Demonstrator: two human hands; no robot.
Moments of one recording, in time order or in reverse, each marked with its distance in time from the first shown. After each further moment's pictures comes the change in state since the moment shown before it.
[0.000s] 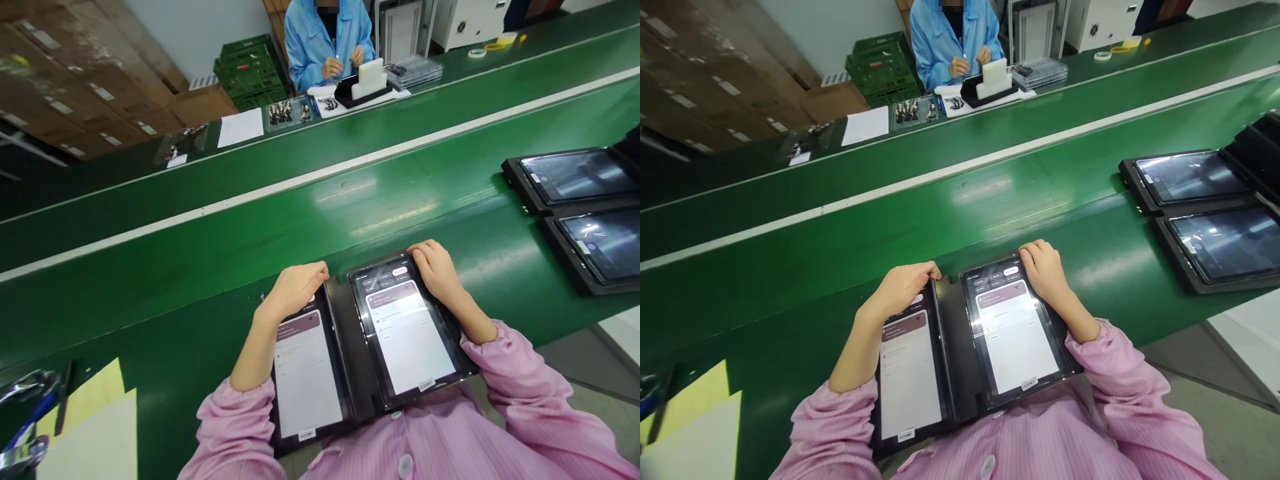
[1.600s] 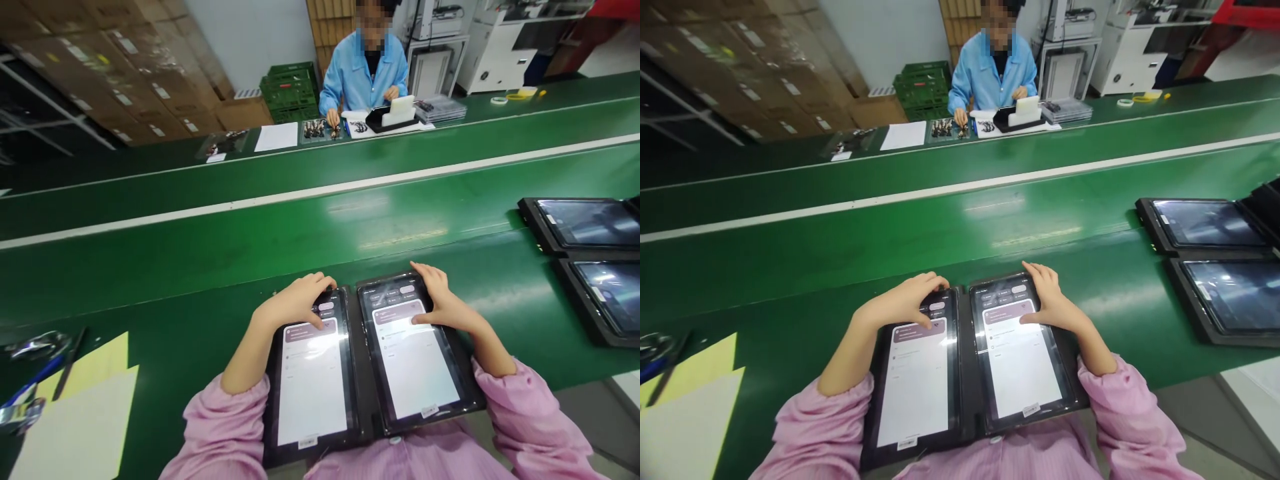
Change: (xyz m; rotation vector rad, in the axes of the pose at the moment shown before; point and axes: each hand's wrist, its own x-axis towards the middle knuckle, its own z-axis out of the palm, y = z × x) left_hand -0.017 -0.001 -0.014 0.042 -0.268 -0.103; right_hand -0.005 0.022 -0.004 0.158 -0.438 -0.150
